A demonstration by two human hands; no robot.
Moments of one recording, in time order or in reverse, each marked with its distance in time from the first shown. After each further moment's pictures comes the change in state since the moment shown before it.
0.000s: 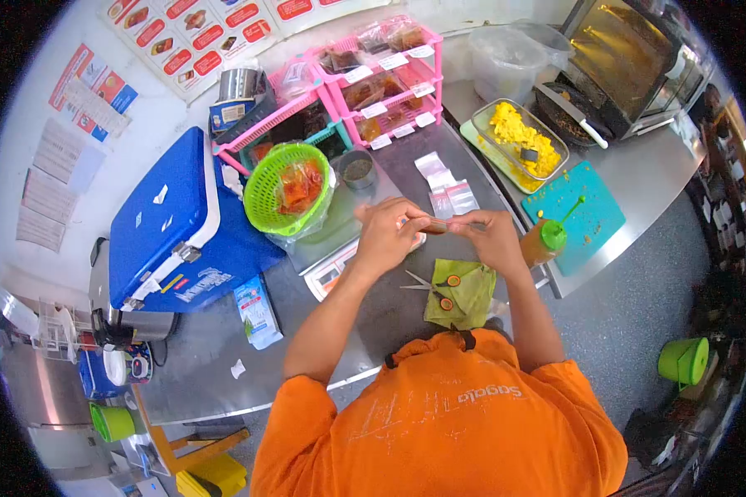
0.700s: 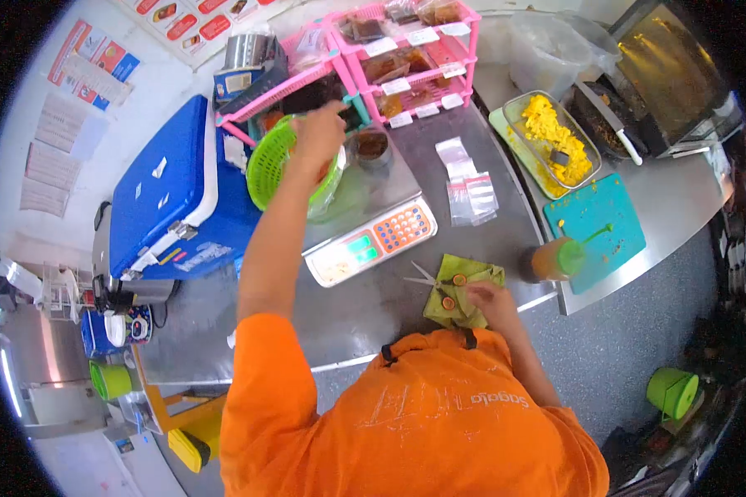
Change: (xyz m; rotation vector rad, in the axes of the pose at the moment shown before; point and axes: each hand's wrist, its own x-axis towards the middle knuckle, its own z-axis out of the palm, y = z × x) left_hand 0.118 -0.160 -0.076 0.688 -0.070 -0.394; right_hand -0.101 0.122 0.017 -0.012 -0.234 0.374
